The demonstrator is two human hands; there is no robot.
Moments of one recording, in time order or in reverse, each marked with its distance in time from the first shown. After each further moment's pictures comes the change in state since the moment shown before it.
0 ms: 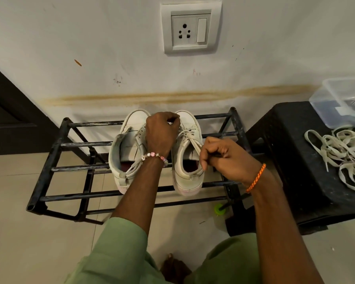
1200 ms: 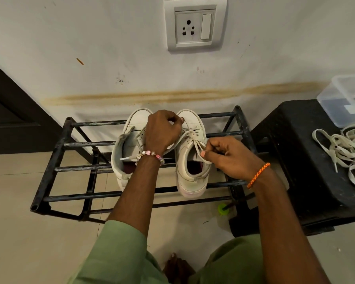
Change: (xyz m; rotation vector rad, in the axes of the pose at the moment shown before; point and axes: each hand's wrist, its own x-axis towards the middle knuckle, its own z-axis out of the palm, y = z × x) left_hand 0.011 -0.010 -0.007 0.051 -0.158 -0.028; right_hand 0.011 0.005 0.004 -0.090 0.079 0.148
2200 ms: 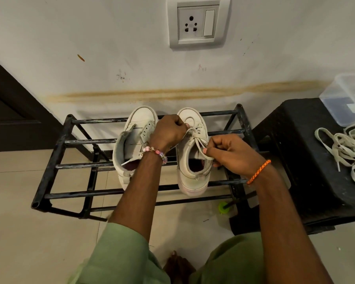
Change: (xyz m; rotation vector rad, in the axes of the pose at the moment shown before) left_hand -0.005 0.012 0.001 -0.085 -0.296 -0.231; right_hand 0.007 0.006 0.002 0.142 -0.025 0.039
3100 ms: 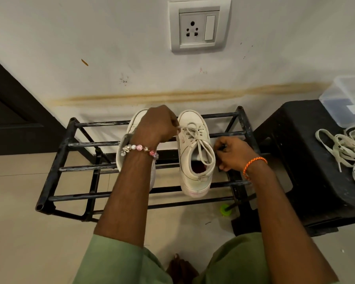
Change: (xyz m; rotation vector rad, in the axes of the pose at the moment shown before) left_hand -0.021 0.030 -0.051 0.455 -0.040 0.141; right_hand 0.018 0.023 -0.003 -0.163 0.146 0.269
